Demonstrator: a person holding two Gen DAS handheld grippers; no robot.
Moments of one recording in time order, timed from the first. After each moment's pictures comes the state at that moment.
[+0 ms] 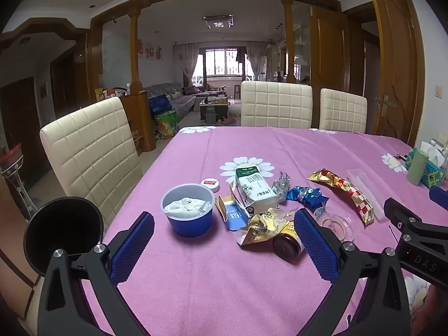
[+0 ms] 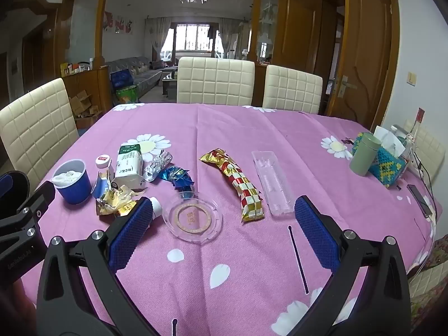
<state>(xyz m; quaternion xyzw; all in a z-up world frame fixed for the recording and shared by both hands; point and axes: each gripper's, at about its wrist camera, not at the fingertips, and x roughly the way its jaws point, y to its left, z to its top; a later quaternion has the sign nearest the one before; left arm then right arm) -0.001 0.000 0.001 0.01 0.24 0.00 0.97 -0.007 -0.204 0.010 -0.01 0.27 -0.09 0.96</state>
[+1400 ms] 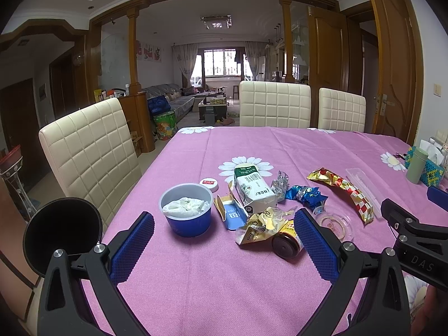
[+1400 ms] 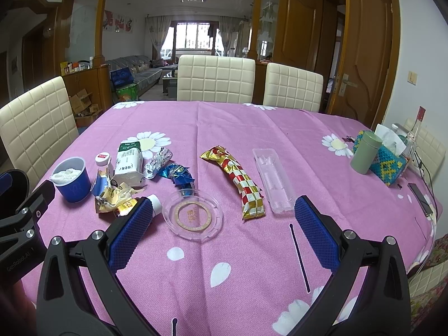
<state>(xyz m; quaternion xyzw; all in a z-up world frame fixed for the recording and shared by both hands) -0.003 -0.004 0.001 0.02 0.24 0.00 0.97 -0.005 -0.205 0.008 -0.01 0.29 -0.08 0.95</state>
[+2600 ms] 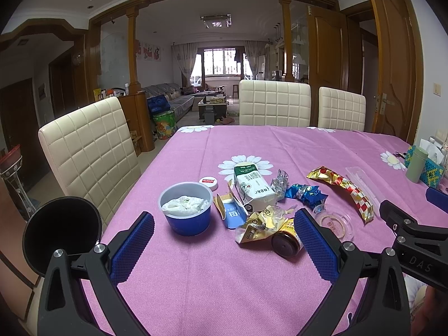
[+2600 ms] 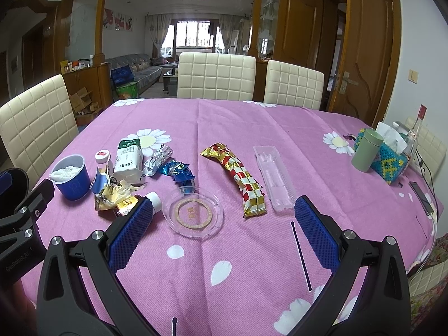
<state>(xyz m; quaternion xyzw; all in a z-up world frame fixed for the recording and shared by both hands) -0.003 -0.005 -0.002 0.02 0.25 0.00 0.97 -0.004 -0.205 0.005 -0.01 0.29 -0.08 0.95</state>
